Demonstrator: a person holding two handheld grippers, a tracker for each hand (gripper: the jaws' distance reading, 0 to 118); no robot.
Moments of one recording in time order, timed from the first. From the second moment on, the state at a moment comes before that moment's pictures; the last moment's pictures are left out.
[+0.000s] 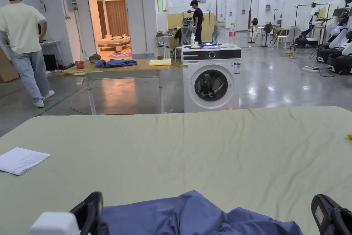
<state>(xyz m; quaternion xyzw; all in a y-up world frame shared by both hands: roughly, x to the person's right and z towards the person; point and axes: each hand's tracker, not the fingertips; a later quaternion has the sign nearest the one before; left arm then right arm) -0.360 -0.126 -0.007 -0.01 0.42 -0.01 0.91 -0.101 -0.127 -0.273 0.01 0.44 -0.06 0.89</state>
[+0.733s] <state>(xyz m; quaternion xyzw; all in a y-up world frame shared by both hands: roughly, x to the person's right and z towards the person) -0.527 -0.115 -0.074 -0.23 0.35 0.19 0.89 -0.112 -0.135 -0.274 0.01 0.42 -0.04 0.91</state>
